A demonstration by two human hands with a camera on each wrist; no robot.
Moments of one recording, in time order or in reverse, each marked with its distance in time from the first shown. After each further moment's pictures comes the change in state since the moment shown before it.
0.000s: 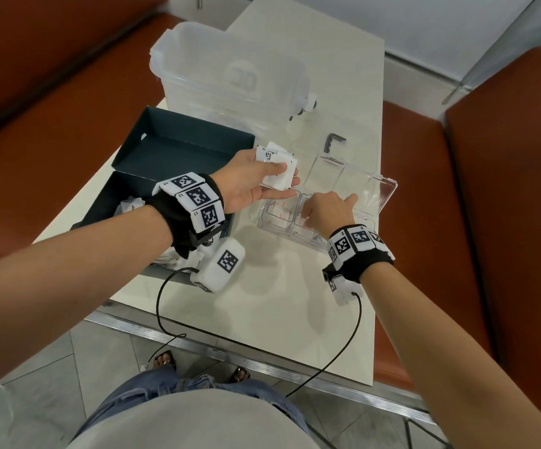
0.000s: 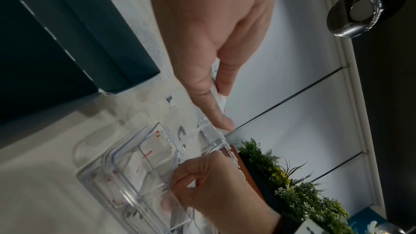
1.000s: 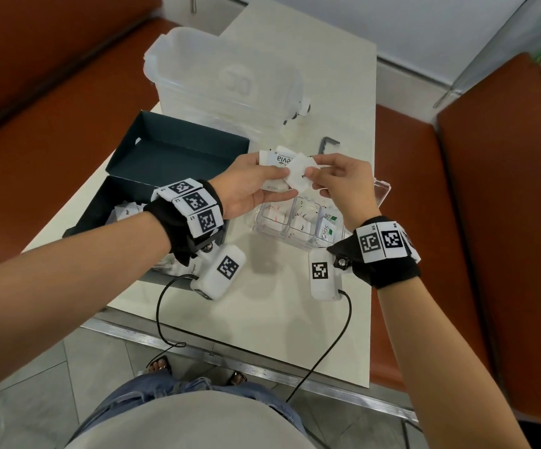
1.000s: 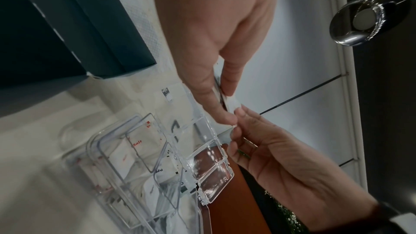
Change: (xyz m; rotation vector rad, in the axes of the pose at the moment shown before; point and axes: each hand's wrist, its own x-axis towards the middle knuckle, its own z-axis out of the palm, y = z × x) left_hand -0.001 -0.001 0.009 -0.022 -0.039 0.011; right_hand -0.032 0.004 -0.067 1.295 0.307 0.046
